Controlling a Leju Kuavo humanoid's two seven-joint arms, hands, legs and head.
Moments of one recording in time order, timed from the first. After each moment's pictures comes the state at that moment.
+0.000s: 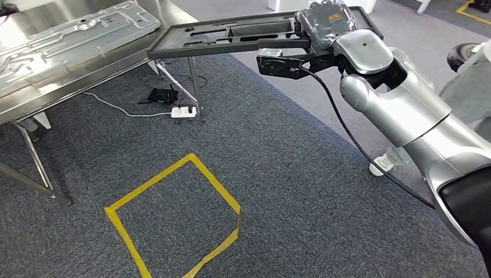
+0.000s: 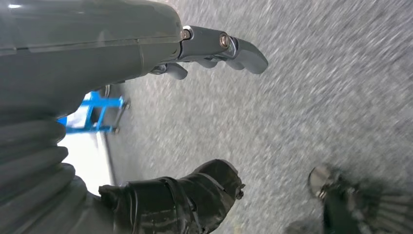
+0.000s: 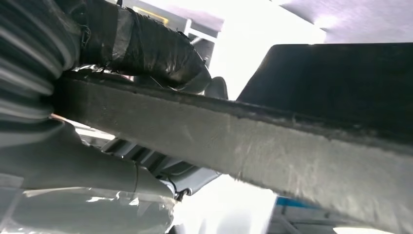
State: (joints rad) left arm -0.11 0.02 -0.98 -0.19 1.04 0.45 0.24; right arm -1.33 -0.30 1.02 -0.96 0.80 0.21 0.14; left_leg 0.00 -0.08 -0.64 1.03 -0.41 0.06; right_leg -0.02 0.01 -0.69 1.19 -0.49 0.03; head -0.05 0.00
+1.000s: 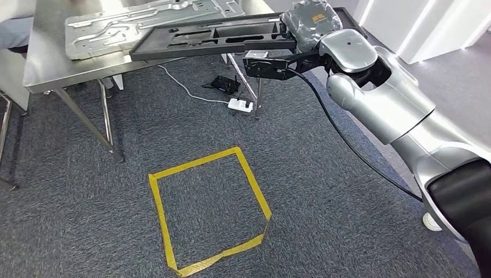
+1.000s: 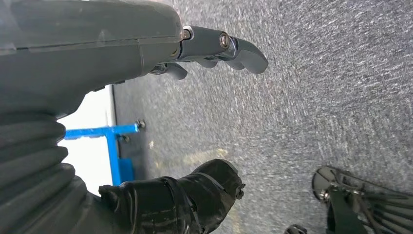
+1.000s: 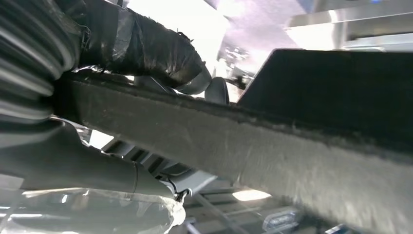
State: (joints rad) left arm -0.11 0.02 -0.99 -0.19 1.05 0.46 0.25; right arm -1.35 -0.25 1.06 -0.91 0.78 0.19 0.12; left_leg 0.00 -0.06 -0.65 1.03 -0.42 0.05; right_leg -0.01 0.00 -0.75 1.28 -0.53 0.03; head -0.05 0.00
